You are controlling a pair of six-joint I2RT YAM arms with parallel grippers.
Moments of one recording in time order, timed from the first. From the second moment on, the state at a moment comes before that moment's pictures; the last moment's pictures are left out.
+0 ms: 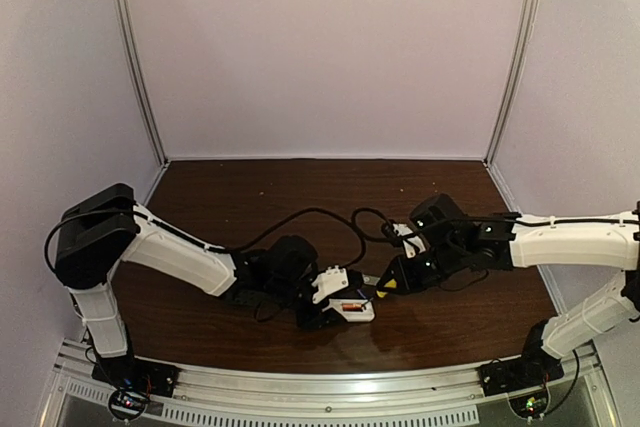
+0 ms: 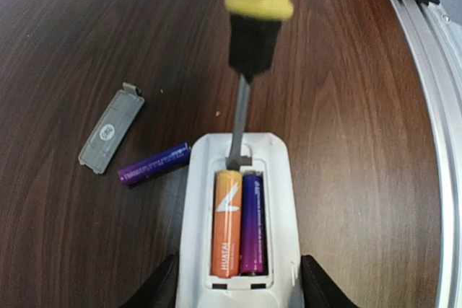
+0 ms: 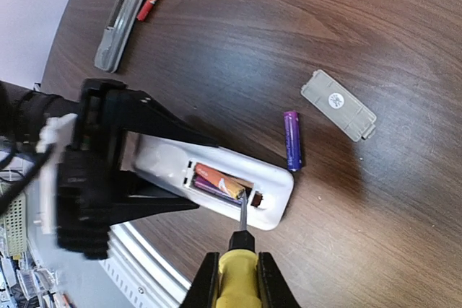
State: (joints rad) left arm -1.11 1.86 0.91 0.20 0.24 0.24; right arm 0.90 1.33 0.81 -0.38 -0.24 0.62
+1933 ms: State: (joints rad) left arm -1.11 1.89 0.93 0.15 0.24 0.21; right arm 0.92 1.45 0.98 -0.56 -0.18 0.49
